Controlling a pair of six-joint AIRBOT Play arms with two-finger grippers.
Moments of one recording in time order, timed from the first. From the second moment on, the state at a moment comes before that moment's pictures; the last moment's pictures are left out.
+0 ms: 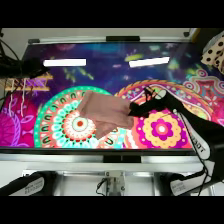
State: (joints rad) left arm 0.04 -1.19 1.47 1.04 -1.11 -1.47; right arm 0.16 -1.68 1.12 -0.79 1.01 1.44
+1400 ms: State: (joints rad) left arm -0.08 -1.20 1.47 1.04 -1.26 -1.51; right arm -1.15 -1.40 1.12 -1.33 1.34 1.48
